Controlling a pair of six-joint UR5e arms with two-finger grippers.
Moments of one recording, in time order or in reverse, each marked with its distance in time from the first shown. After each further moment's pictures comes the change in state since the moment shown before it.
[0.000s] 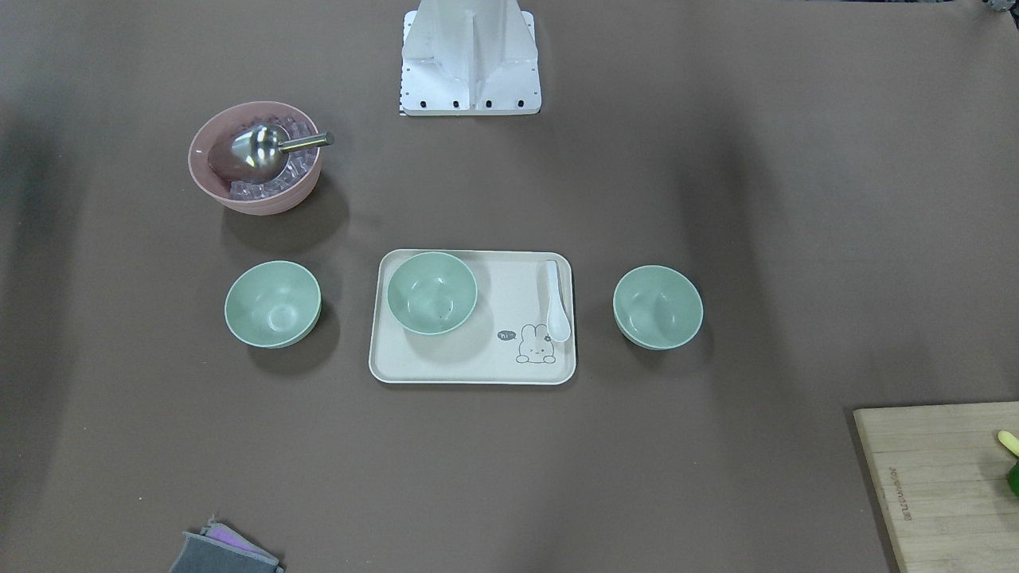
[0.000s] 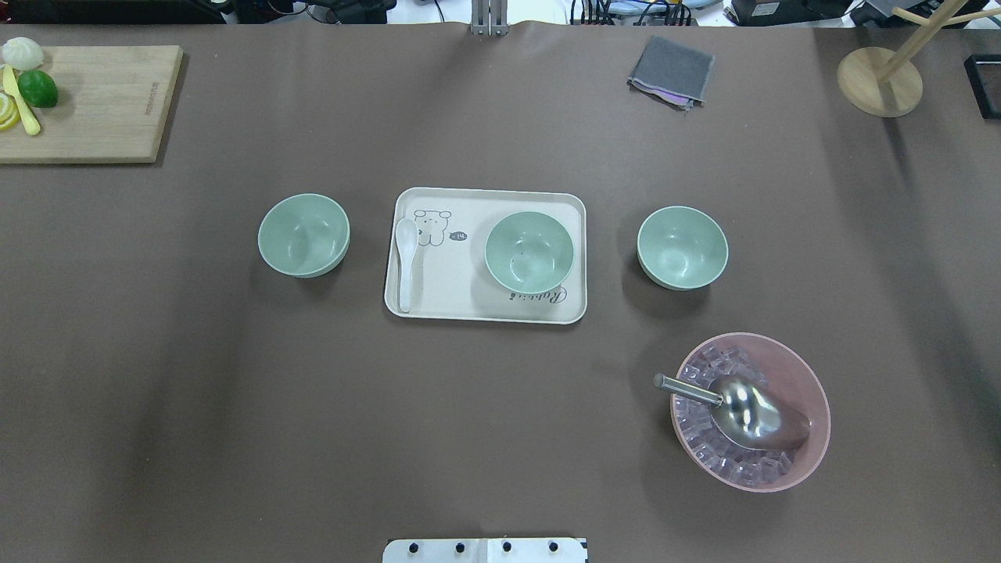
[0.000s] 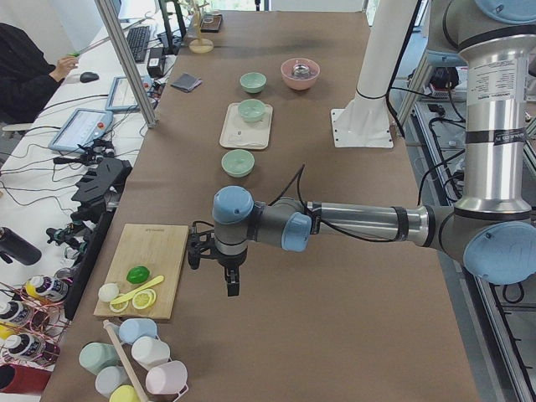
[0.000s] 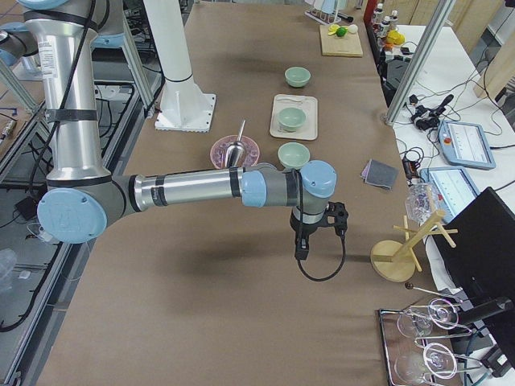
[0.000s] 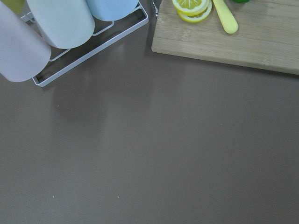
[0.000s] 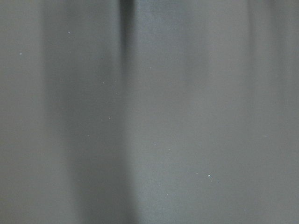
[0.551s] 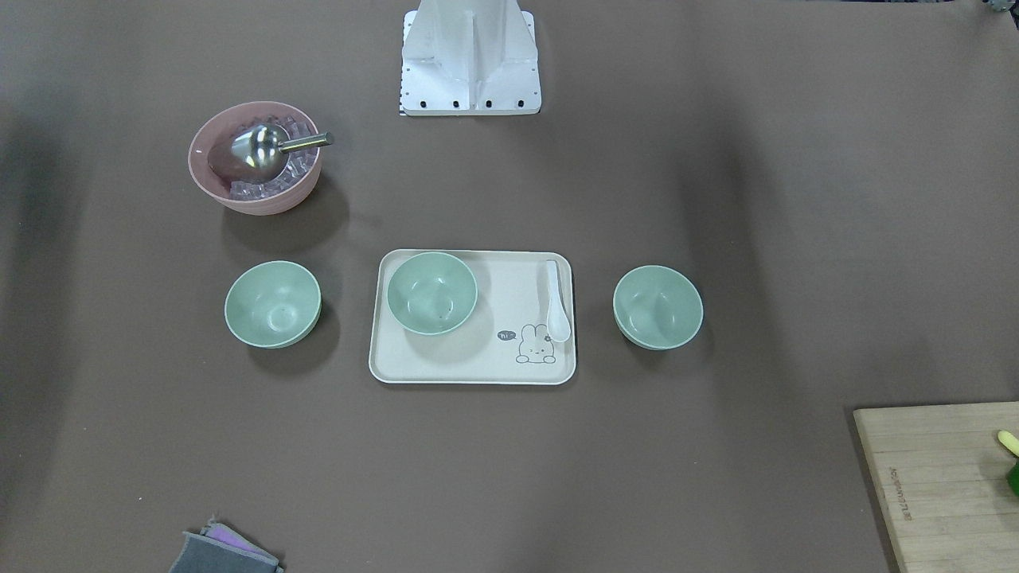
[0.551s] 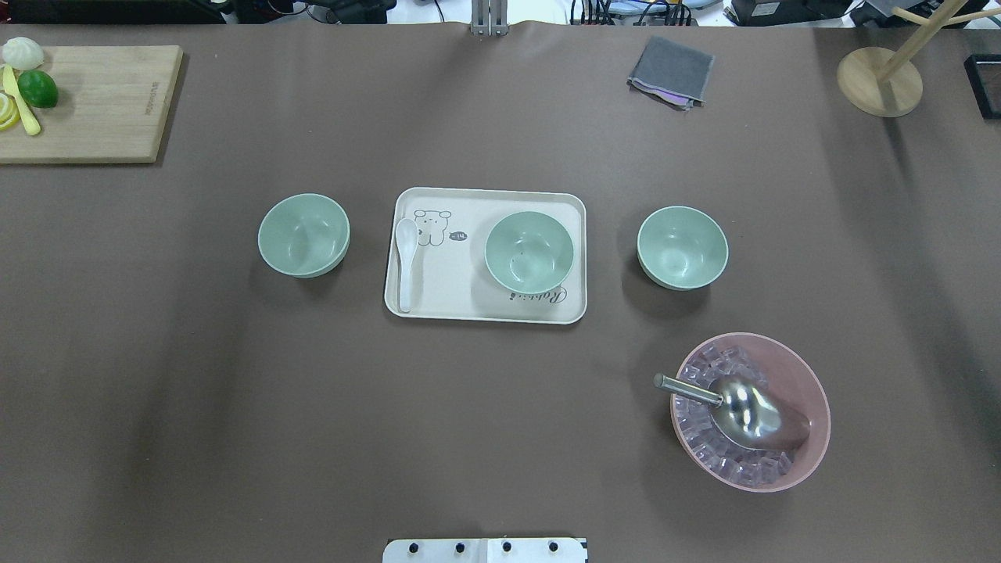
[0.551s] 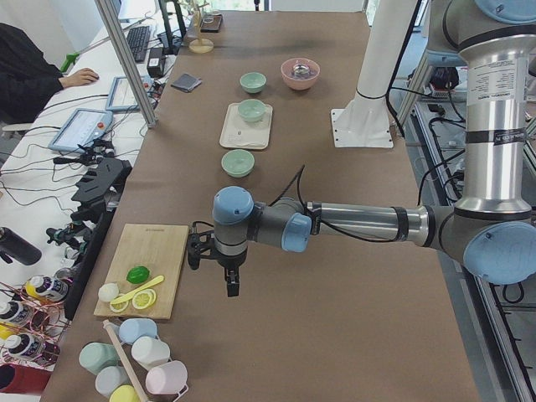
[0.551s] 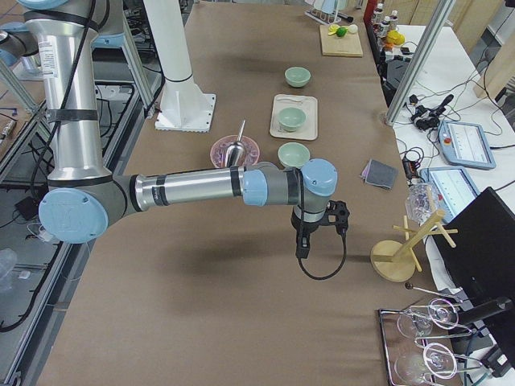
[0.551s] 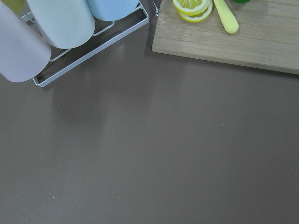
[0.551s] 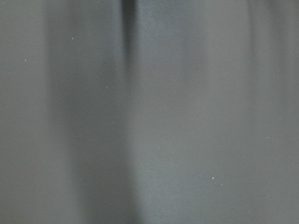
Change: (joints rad) left arm 0.000 0.000 0.002 -0.004 0.000 0.000; right arm -0.002 0.007 0.000 0.001 0.003 0.010
